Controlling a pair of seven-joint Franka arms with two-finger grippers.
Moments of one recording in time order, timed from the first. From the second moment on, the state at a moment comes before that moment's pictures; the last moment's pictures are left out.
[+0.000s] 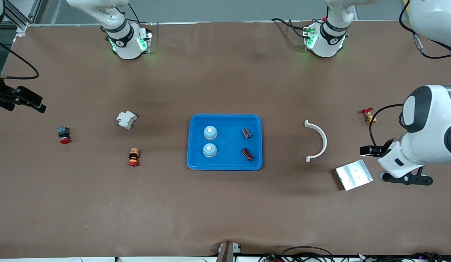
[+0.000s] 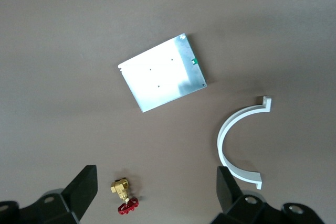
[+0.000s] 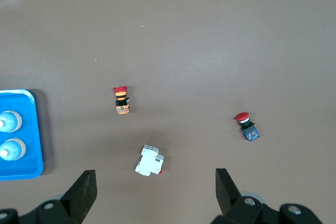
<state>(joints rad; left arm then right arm) 0.02 0.52 -0.15 -1.30 0.19 1.66 -0.03 0.04 0.02 -0.10 -1.57 0.02 1.64 0.02</state>
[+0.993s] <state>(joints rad) 0.01 0.39 -0.14 -1.32 0.19 1.64 -0.03 0.03 0.02 -0.11 -1.61 0.00 1.67 -0.03</state>
